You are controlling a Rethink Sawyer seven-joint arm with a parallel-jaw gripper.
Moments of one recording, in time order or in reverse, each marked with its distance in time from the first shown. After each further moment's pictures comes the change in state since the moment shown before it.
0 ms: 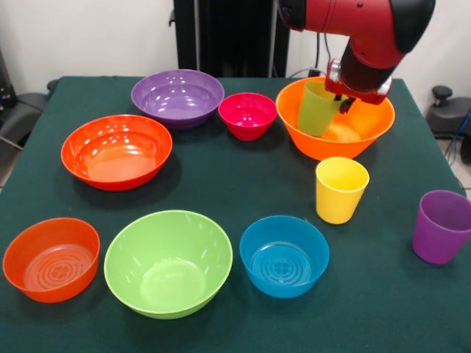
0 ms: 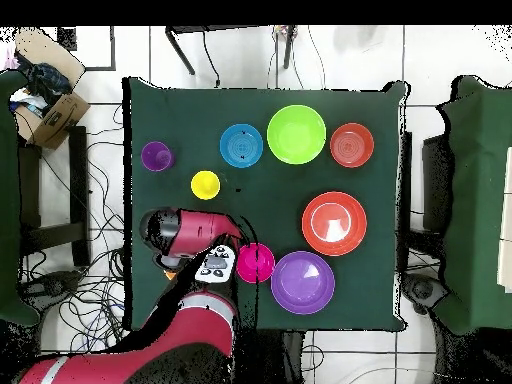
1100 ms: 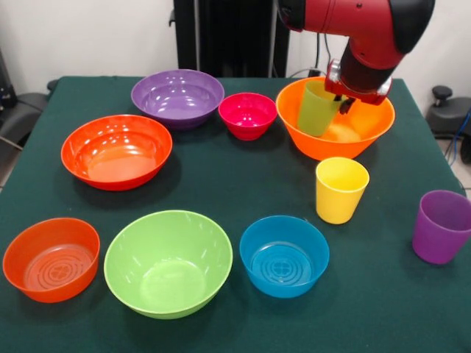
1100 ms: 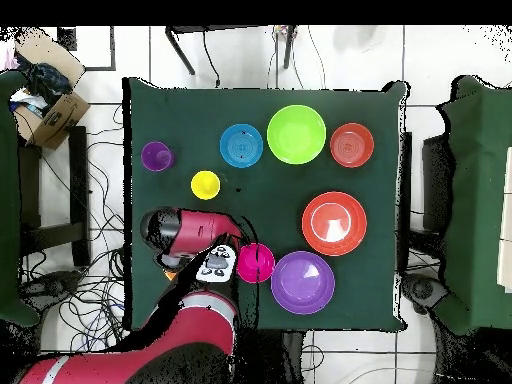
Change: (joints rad) arm -0.003 0.000 0.001 -0.001 0.000 0.000 0.000
